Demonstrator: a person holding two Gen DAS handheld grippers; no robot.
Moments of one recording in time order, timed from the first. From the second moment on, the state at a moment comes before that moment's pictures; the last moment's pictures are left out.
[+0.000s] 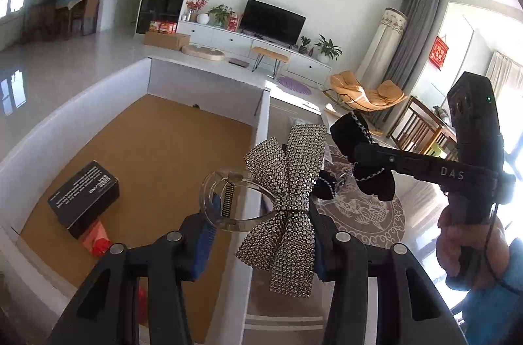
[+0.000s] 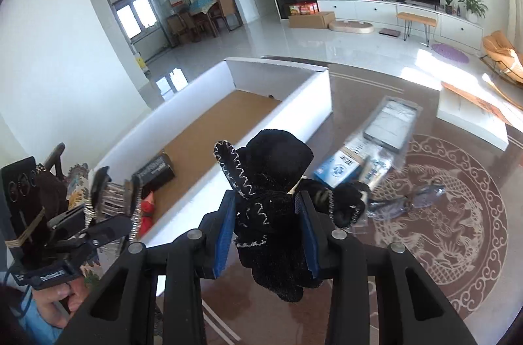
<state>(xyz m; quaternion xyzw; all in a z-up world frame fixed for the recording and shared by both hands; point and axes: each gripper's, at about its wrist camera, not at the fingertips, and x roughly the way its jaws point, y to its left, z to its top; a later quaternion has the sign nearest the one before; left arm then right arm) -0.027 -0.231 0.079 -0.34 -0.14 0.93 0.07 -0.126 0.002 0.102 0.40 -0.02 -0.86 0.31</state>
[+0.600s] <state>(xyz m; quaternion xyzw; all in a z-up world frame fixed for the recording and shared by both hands) -0.034 -0.250 0.047 -0.37 -0.15 0.92 -0.03 -0.101 -0.069 0.072 0.34 -0.03 -0.89 0.29</state>
